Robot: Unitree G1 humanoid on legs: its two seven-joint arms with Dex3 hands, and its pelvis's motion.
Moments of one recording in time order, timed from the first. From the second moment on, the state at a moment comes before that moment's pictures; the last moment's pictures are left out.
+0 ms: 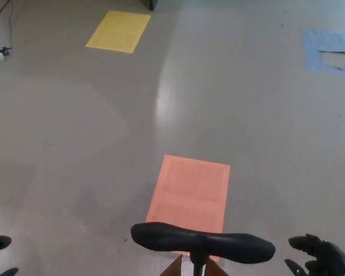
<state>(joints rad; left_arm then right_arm) -0.24 0.60 -0.07 0.98 0.20 -0.16 -0.12 -0.38 -0.32 0.19 1.13 -0.27 -0.19 -0.01</state>
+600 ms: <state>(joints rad) -0.24 0.60 -0.05 0.99 0.19 -0.22 -0.13 -0.27 -0.29 -0.11 0.76 -0.13 -0.37 -0.04</state>
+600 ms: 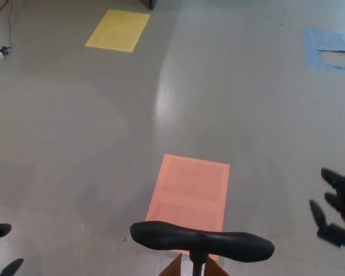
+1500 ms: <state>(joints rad) -0.32 0.60 -0.05 0.98 0.19 -0.22 -0.13 -0.27 -0.49 -0.25 0.03 0.00 -0.26 0.01</state>
